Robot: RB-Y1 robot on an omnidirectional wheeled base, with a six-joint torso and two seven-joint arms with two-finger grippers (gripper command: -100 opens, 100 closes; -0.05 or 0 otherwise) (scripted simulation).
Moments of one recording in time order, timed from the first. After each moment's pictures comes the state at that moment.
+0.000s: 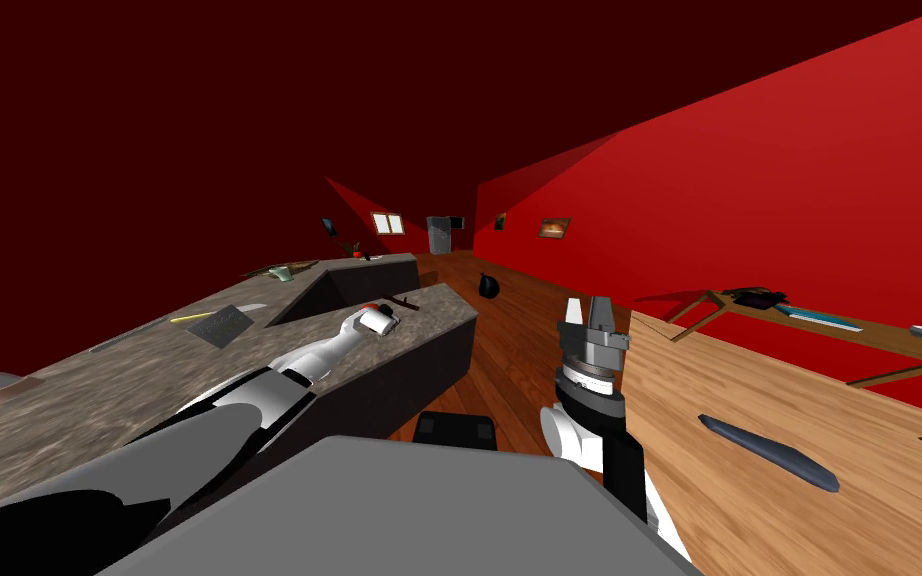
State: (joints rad) left arm -0.47 0.68 -0.35 -1.19 0.35 1.03 -0.19; right arm 0.54 -0.04 0.03 -2.37 -0.06 -0.62 0.15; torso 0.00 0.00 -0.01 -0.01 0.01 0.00
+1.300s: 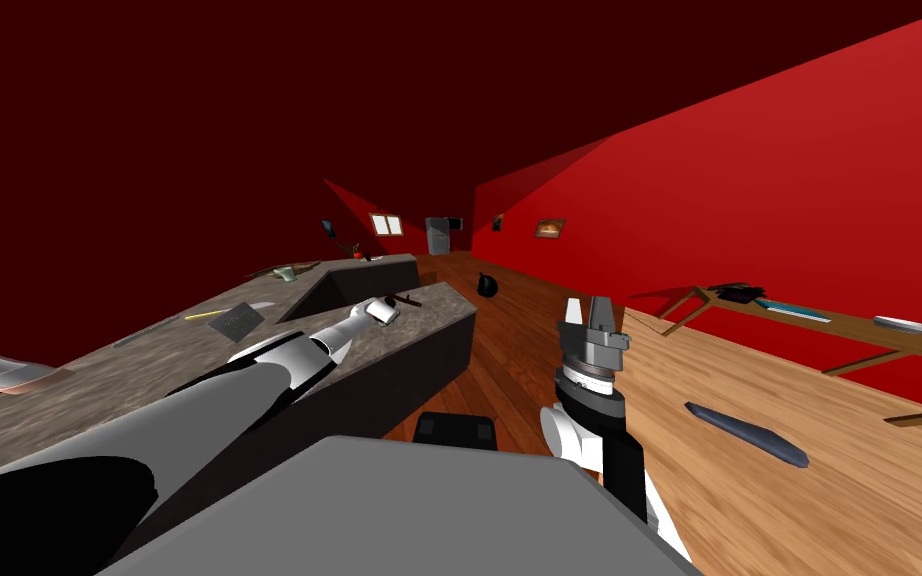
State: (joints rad) left arm -0.75 0.69 -0.59 -0.80 0.46 0.88 -0.14; right arm 0.54 -0.04 0.03 -2.37 -0.06 -0.62 0.15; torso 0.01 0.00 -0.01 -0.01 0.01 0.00
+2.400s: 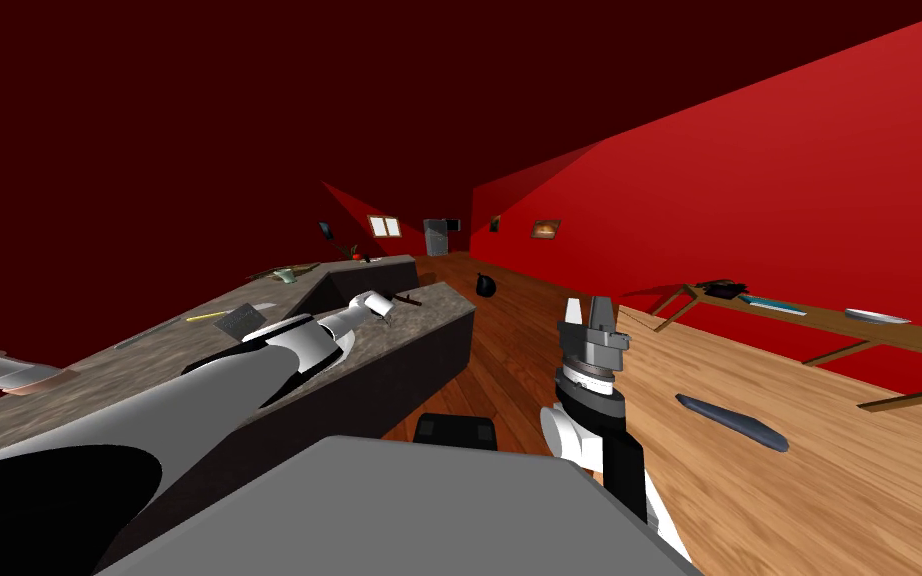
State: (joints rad) left arm -0.89 0.70 -0.72 -0.60 0.50 0.81 -0.10; right arm 0.54 -0.04 0.03 -2.37 -0.06 -0.62 0.15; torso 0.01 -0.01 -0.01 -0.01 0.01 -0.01
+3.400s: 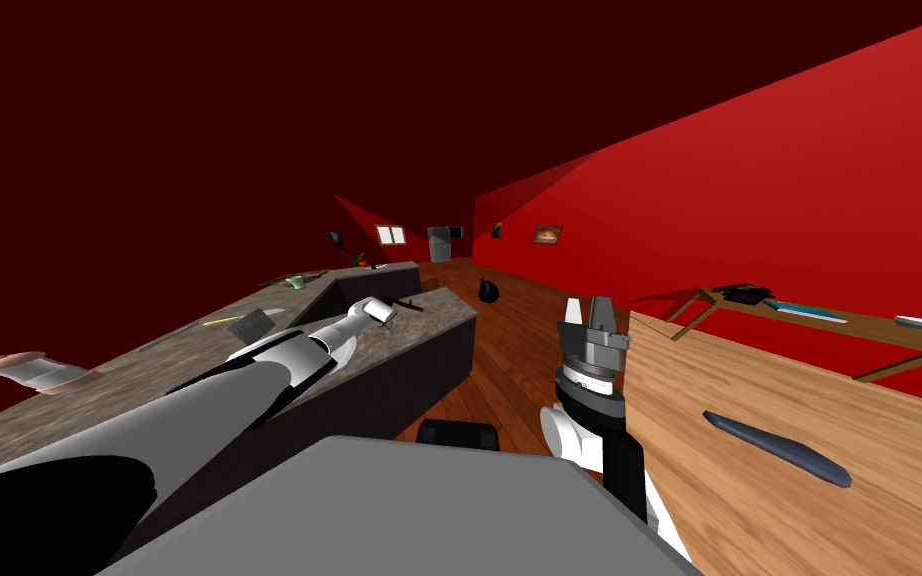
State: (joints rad) left arm -0.76 0.69 -0.57 -0.76 0.44 0.89 -0.16; right arm 0.54 -0.04 0.03 -2.37 -0.06 -0.62 0.15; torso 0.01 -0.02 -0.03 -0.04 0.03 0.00
